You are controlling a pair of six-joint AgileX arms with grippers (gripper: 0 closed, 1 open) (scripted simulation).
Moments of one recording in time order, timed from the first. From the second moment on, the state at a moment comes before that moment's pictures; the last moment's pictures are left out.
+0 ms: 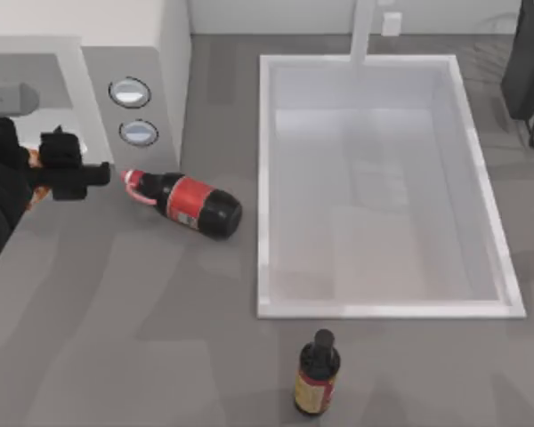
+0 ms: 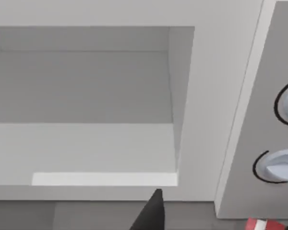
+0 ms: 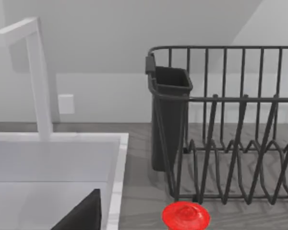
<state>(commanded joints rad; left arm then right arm) -0.27 1.18 0.49 0.34 -0.23 -0.08 0.00 0.00 0.00 0.00 0.00 0.00</state>
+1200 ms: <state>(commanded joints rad) -0.28 1.88 0.29 1.26 -0.23 -0.07 0.00 0.00 0.00 0.00 0.00 0.00</state>
